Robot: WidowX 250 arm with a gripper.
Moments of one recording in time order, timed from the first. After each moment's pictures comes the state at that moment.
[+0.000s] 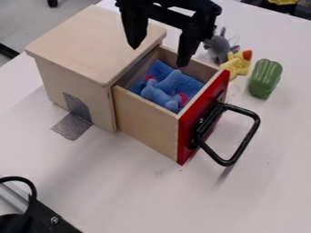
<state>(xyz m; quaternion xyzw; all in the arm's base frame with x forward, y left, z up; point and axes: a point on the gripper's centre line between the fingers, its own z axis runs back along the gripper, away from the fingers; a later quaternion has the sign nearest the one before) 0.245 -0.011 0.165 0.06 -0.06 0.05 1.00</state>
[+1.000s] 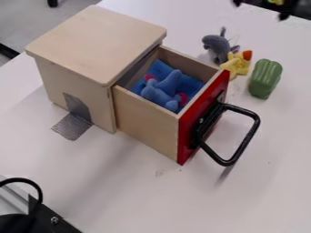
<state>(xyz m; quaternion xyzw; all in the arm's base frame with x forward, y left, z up) 0.388 -0.075 0.166 0.04 -0.04 0.05 1.00</state>
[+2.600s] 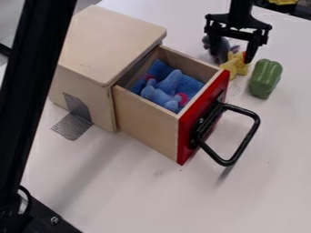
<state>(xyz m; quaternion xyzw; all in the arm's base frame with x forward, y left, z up) 0.449 -0.020 0.037 0.01 -0.03 0.10 0.99</state>
